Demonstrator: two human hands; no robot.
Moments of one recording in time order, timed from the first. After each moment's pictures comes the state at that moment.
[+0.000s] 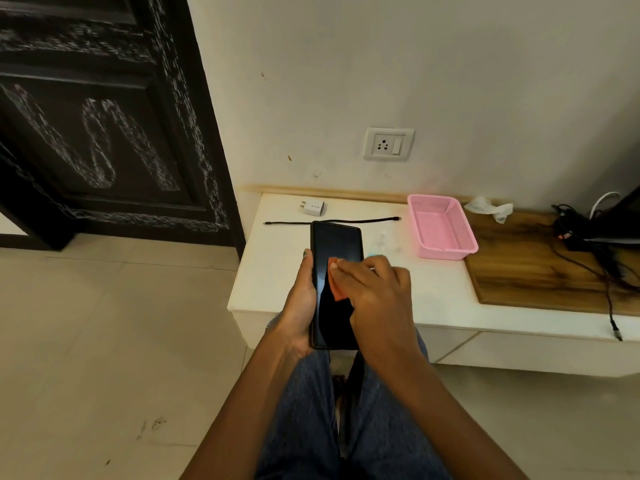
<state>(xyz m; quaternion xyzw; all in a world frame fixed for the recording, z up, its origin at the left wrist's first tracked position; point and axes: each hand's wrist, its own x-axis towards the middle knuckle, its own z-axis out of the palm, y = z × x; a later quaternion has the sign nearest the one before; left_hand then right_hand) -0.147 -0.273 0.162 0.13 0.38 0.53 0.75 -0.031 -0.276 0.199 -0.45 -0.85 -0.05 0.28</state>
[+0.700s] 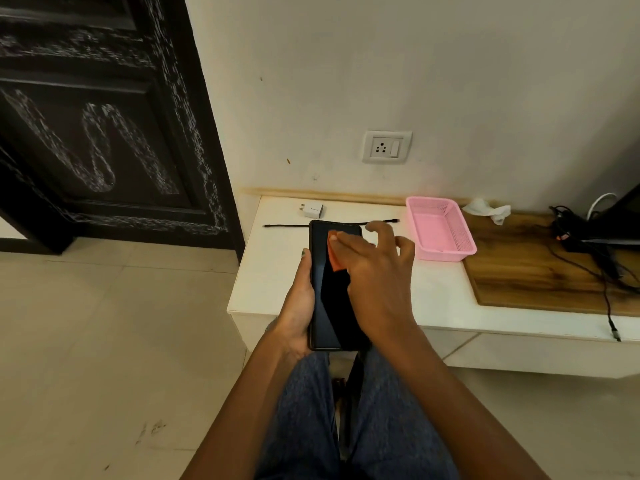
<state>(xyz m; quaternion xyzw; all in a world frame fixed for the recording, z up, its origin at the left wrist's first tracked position) -0.145 -0.273 0.167 0.15 0.40 0.54 0.72 -0.040 -0.253 0.226 -0.49 -0.83 -0.08 0.26</state>
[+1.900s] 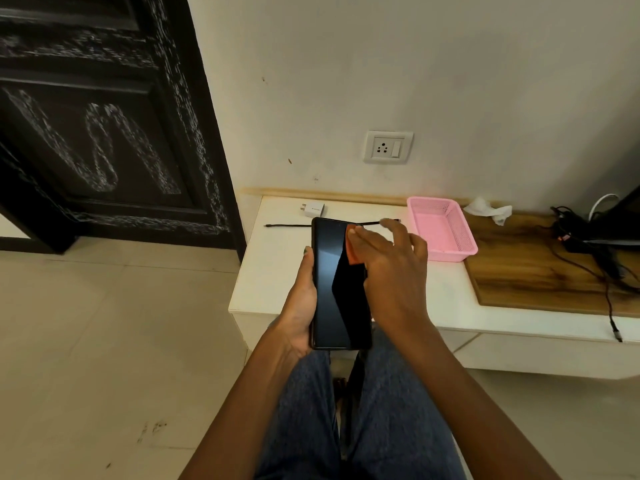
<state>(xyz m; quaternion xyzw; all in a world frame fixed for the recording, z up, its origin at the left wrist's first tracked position) -0.145 -0.271 0.166 0.17 0.41 0.54 0.71 -0.027 -0.245 0.219 -0.51 -0.82 -0.07 0.25</state>
